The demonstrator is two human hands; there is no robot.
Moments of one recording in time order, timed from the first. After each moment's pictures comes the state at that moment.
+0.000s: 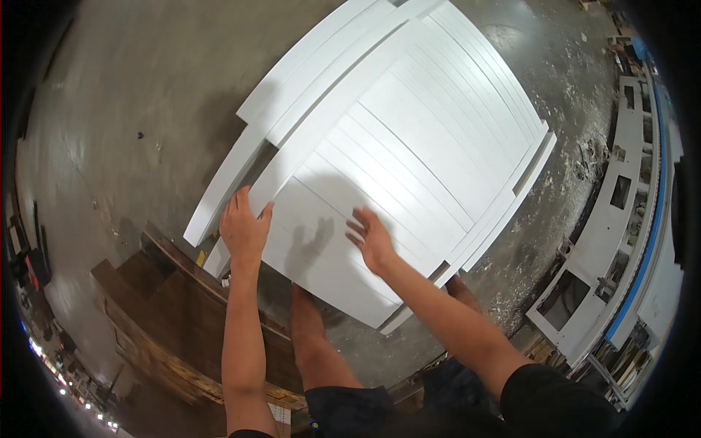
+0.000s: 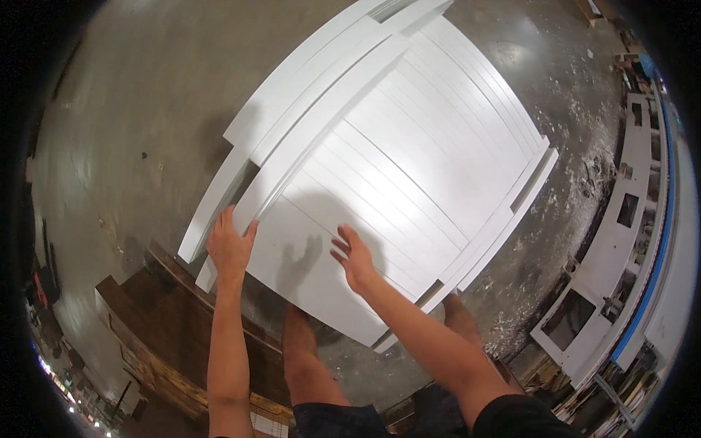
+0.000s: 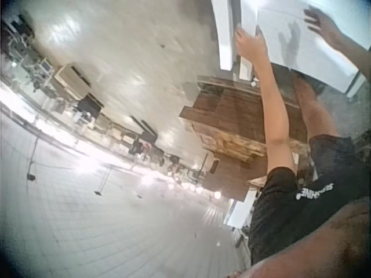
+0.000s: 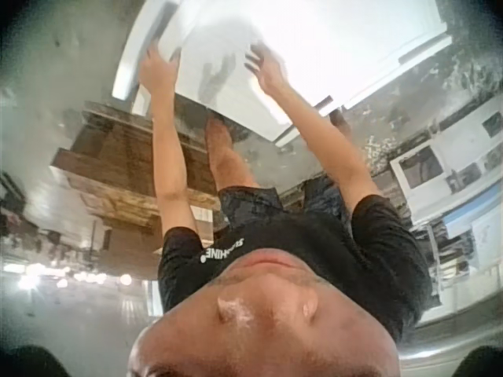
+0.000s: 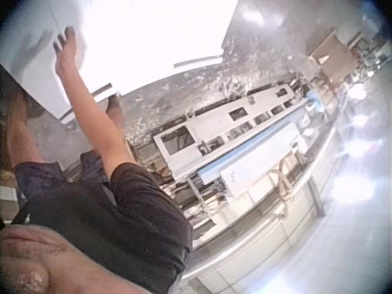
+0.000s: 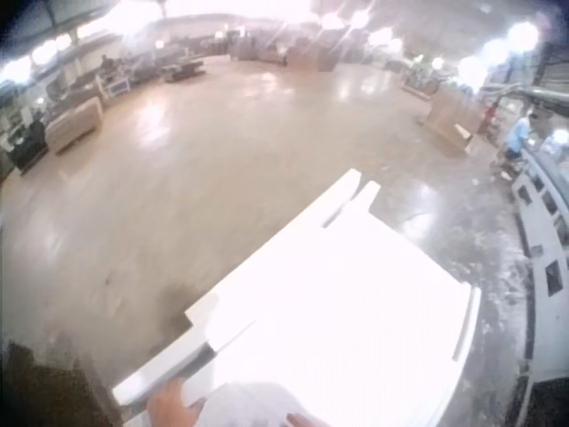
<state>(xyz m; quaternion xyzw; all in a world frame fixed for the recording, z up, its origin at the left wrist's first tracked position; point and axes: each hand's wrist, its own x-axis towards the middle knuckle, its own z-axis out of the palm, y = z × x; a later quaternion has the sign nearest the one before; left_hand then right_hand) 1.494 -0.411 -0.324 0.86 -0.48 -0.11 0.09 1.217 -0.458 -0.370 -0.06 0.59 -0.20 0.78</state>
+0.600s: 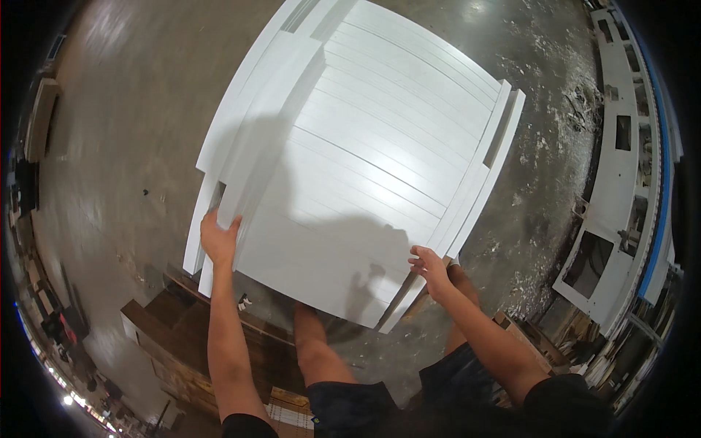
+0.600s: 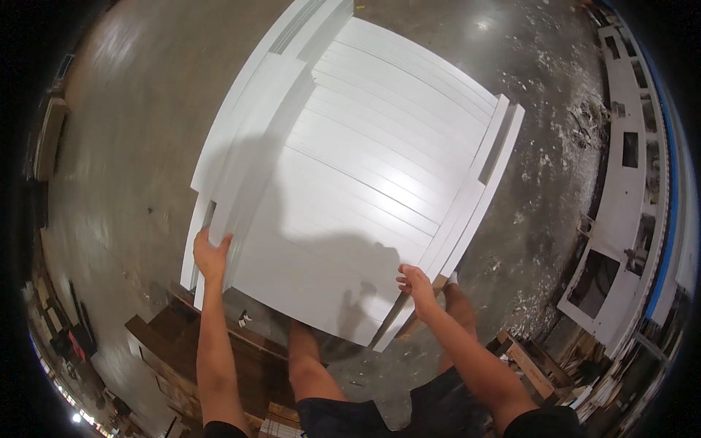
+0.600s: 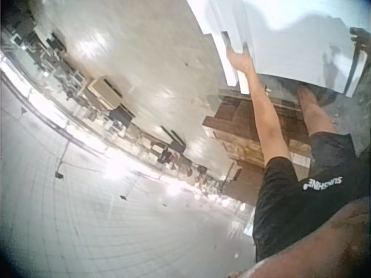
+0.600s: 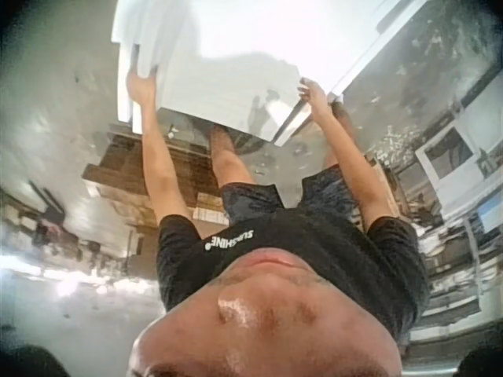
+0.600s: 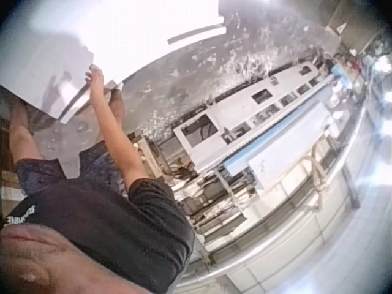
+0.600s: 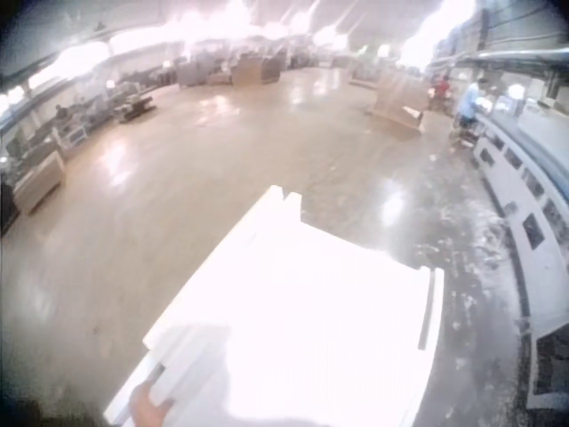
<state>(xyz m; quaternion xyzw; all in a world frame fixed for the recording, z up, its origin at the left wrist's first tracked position) 1.480 -0.450 -0.325 0.86 -0.48 -0.10 0.14 0.940 -0.418 -0.328 -0.12 0.67 -0.21 0.70</state>
